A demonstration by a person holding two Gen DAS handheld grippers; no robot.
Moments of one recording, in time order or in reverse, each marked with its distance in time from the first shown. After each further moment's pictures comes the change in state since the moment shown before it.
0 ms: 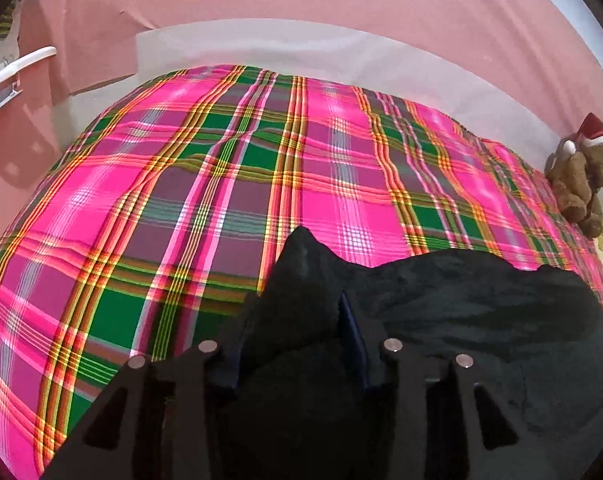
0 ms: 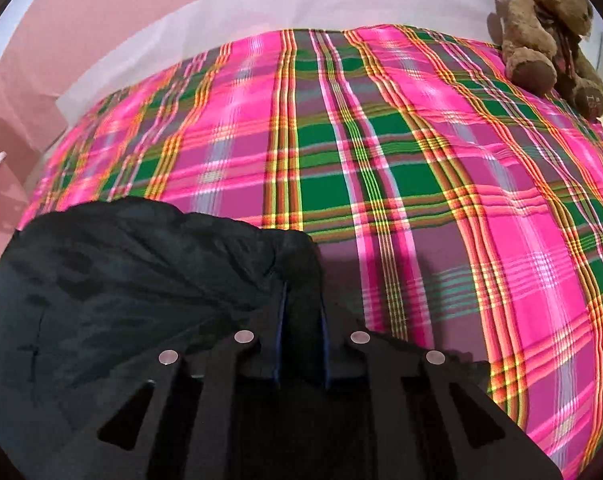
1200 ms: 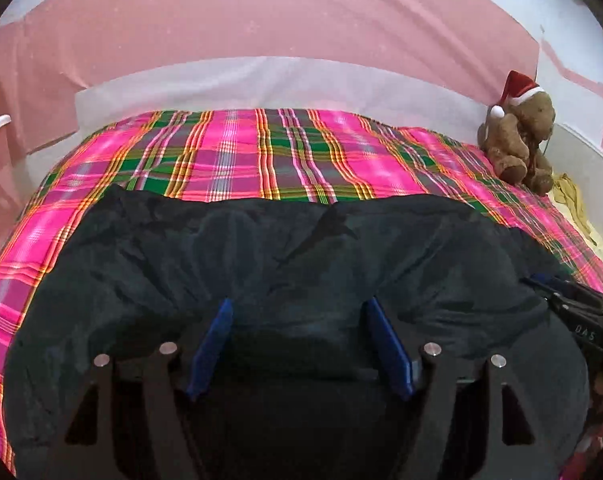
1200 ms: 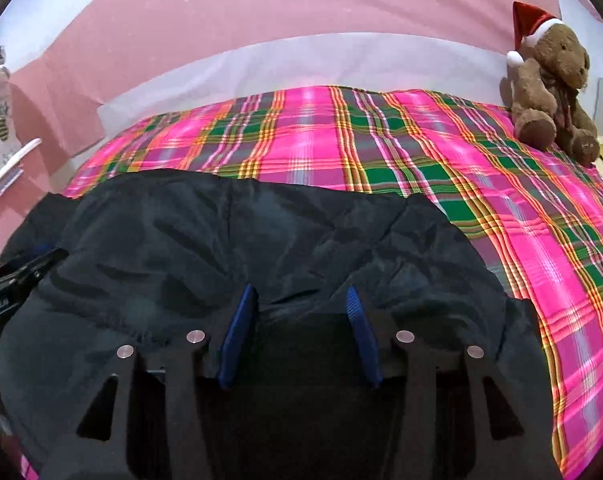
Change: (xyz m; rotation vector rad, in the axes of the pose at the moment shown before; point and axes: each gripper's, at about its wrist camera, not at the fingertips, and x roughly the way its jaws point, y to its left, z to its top) left arm -0.048 -0.105 -0.045 0.175 -0.097 -0.136; right arm -0.043 0.079 -0.045 -0.088 -0.230 -0.007
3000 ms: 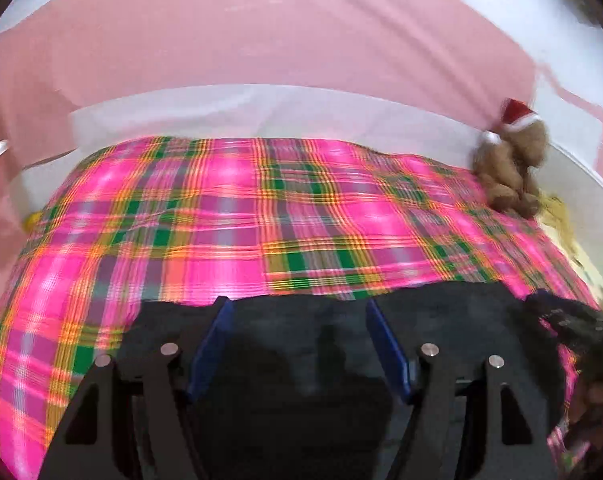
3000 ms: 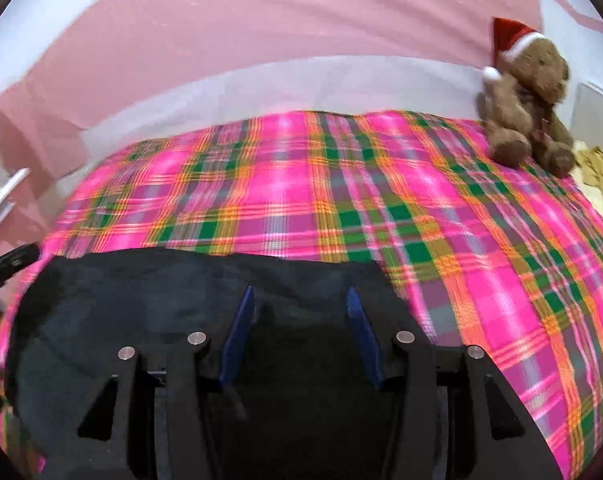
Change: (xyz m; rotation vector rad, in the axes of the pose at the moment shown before) left arm -0.035 0.000 0.069 0.014 -0.012 -0.071; right arm -0.047 -0.004 0.052 0.034 -0.014 -0.032
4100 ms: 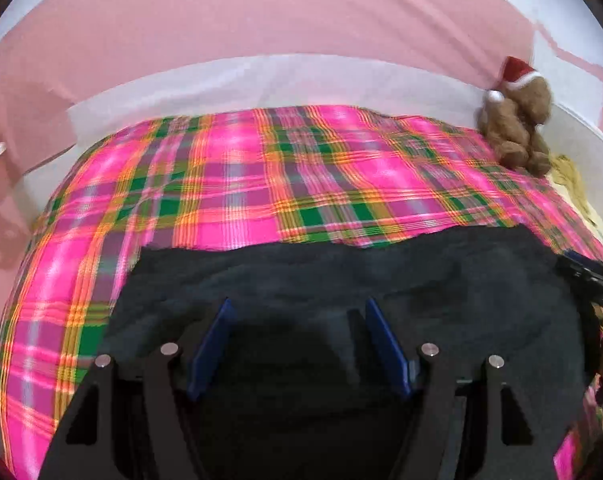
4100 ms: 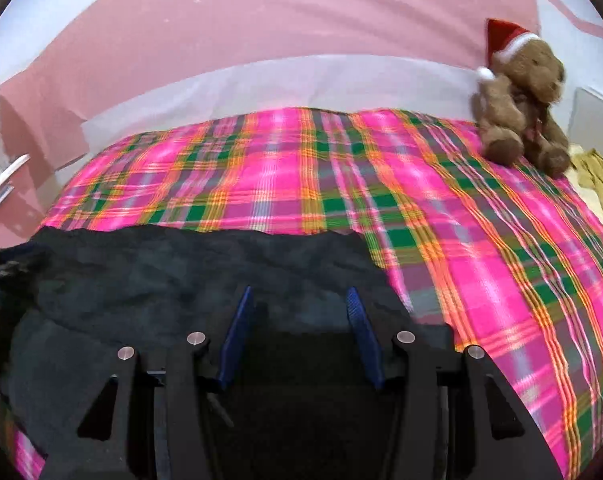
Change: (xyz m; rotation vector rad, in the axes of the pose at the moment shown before) left arm 0.017 0.026 -0.036 0.045 0.084 0.104; right arm 0.001 -0.037 -0.032 -0.008 -0.006 -0.052
